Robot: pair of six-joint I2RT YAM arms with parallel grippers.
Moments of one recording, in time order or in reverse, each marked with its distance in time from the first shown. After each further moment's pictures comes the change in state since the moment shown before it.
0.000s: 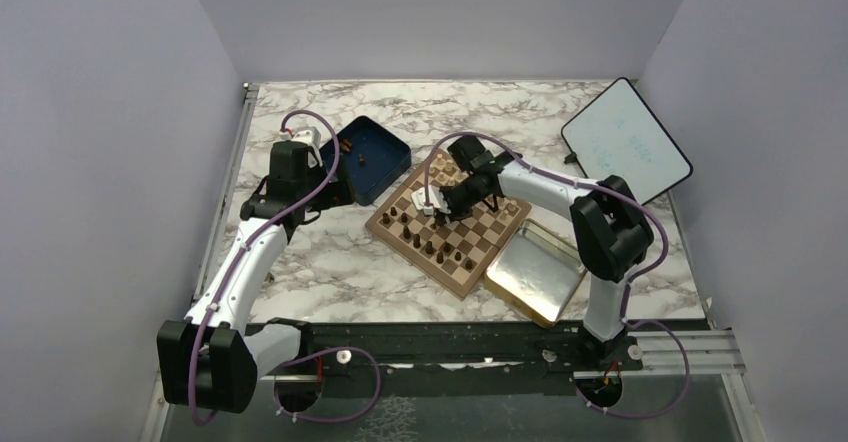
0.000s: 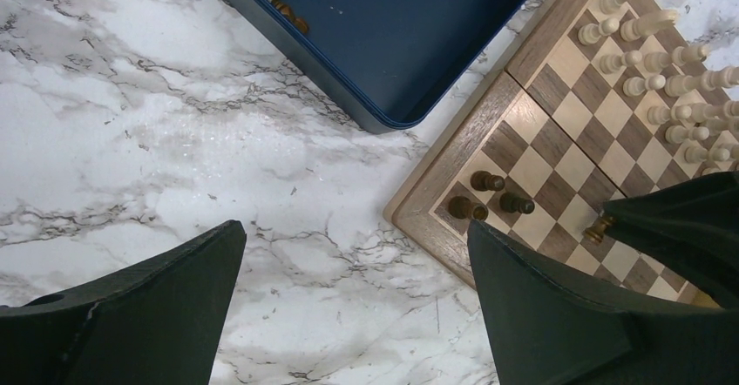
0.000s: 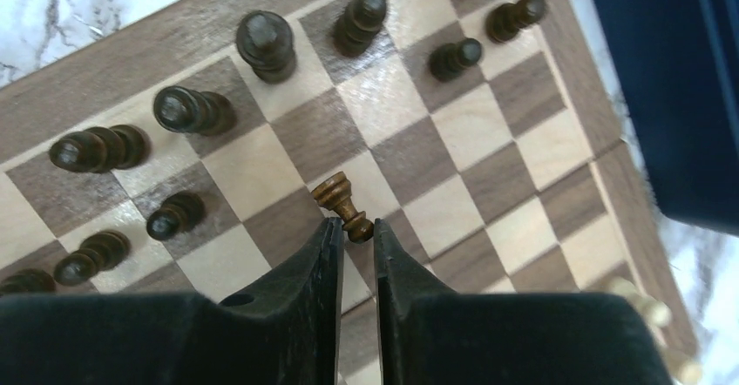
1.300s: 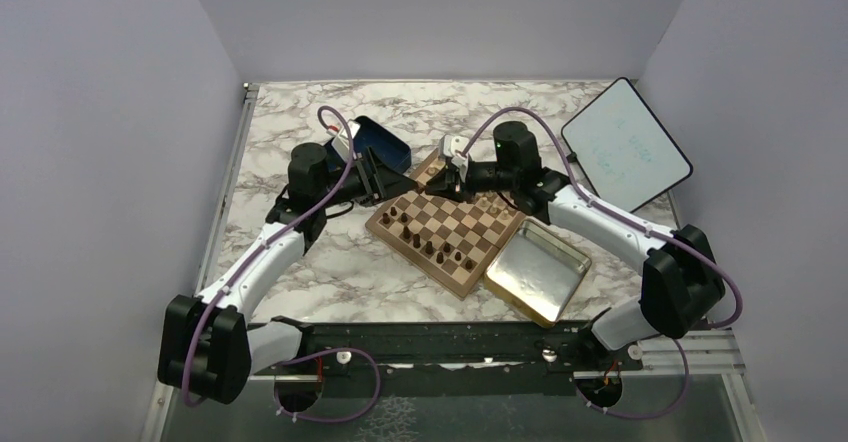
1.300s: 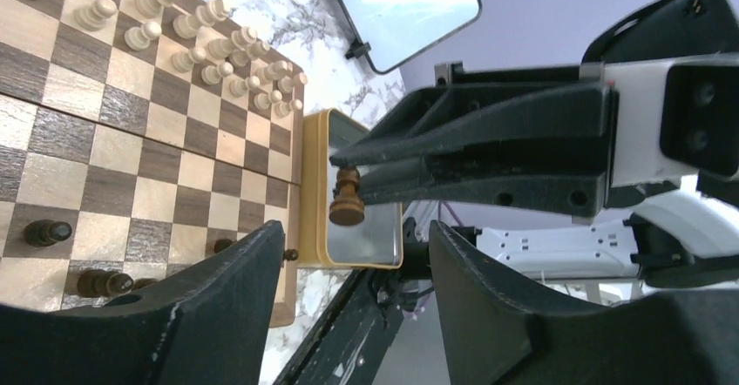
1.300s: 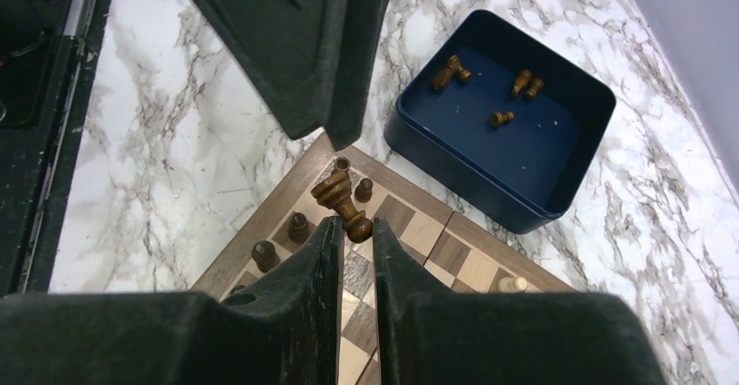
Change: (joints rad) left arm -0.146 0.052 -0.139 0.650 0.702 -0.575; right arm -0.016 -0.428 -0.285 0.673 -0.076 0.819
